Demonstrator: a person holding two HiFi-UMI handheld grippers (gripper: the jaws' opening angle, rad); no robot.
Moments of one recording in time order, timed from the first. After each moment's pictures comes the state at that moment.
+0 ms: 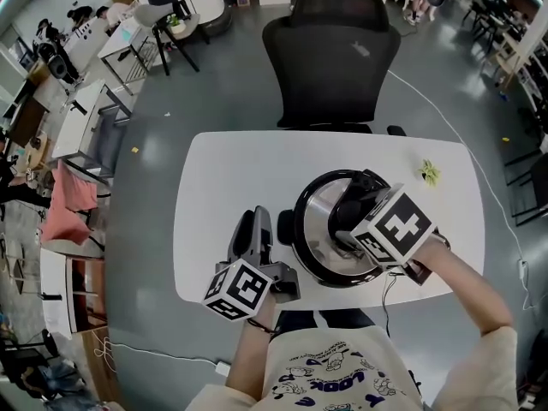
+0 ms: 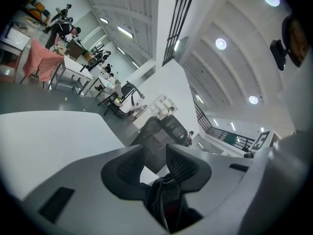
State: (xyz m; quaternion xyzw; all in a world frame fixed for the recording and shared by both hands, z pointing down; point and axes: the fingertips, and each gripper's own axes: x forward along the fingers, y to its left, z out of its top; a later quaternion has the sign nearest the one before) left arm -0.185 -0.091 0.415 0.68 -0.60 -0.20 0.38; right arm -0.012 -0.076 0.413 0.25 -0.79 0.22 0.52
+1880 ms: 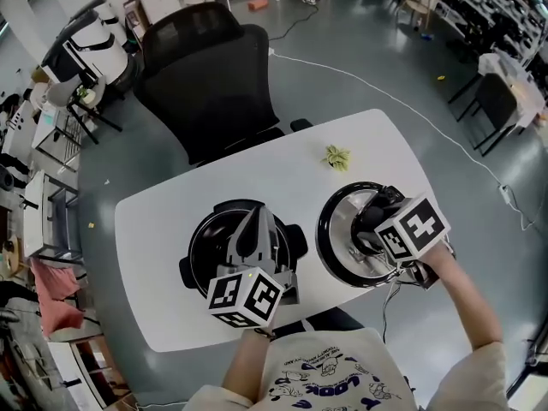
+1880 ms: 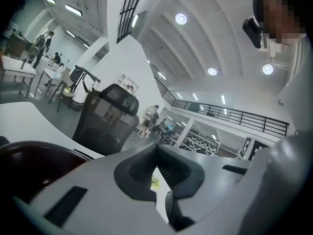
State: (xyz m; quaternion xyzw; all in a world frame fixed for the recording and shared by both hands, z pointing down) left arm 0.145 -0.117 0.368 0.85 -0.44 -0.08 0.29; right arm 0.336 -0.021 0.443 0.46 -0.68 0.38 0.43
